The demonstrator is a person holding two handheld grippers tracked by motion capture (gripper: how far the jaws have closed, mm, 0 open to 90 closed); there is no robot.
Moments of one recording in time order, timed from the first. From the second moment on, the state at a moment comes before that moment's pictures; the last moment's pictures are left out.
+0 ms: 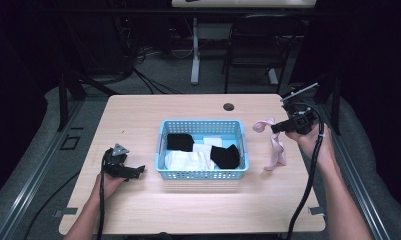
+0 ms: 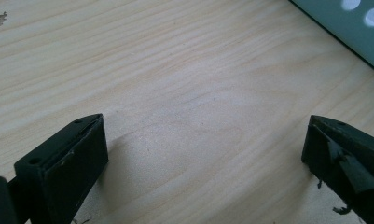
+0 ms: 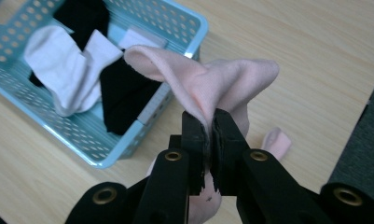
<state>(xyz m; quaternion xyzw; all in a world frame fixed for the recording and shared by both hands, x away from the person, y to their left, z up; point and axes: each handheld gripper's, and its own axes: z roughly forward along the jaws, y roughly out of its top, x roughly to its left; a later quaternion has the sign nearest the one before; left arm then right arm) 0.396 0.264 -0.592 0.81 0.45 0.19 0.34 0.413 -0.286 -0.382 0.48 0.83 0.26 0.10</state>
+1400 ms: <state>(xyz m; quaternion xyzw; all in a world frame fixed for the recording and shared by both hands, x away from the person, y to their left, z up) 0.396 0.264 -0.592 0.81 0.45 0.19 0.34 0.430 -0.293 -0.483 0.56 0.80 0.22 0.08</state>
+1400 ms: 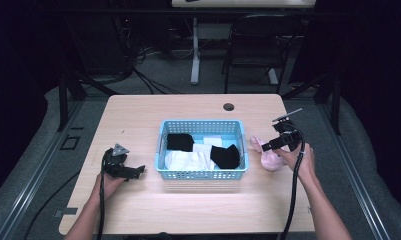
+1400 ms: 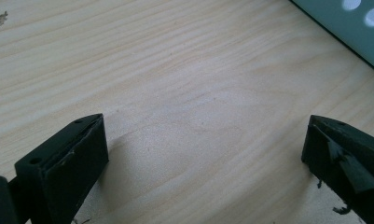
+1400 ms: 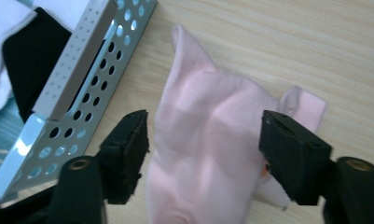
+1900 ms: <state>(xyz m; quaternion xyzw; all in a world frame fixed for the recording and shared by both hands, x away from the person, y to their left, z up) 0.396 0.264 -0.592 0.81 0.45 0.19 0.34 0.387 -0.313 -0.461 0.54 0.80 0.25 0.10</state>
